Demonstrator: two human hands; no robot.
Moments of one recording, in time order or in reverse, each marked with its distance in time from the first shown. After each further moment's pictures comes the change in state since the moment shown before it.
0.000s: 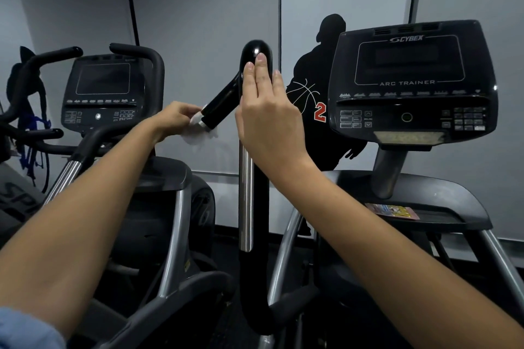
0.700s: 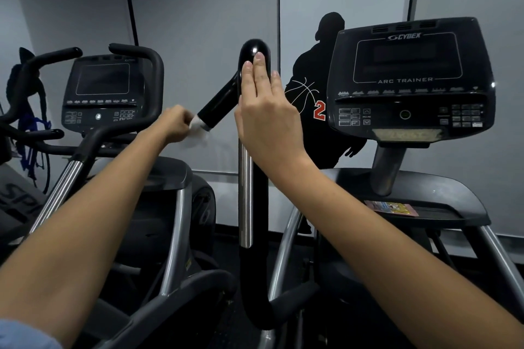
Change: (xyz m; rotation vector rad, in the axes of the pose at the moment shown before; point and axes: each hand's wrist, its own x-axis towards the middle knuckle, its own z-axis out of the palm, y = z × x) left_hand 0.006 -0.020 0.008 0.364 0.219 0.026; right_hand -0.001 0.000 0.001 0.040 -0.006 -0.001
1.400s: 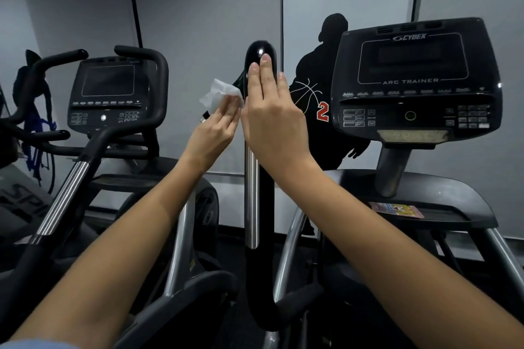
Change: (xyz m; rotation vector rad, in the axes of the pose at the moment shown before) left_hand -0.008 0.018 0.062 0.531 0.441 0.736; right_hand -0.002 -0.001 0.000 -0.056 0.046 -0.005
